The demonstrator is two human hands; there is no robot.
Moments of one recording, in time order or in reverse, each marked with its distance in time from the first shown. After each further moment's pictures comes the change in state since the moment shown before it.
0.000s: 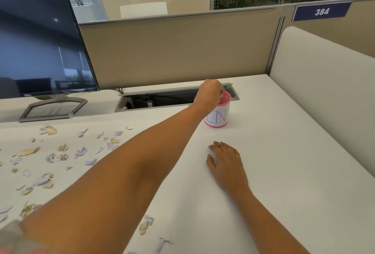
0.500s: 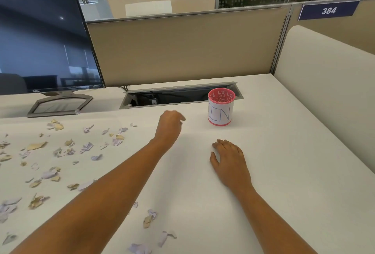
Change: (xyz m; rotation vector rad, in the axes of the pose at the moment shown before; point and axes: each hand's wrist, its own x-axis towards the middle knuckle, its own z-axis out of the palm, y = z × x) left_hand -0.091 -0.100 0.005 0.016 0.056 -0.284; right_hand 0.001 0.003 0.002 -0.036 -0.076 0.011
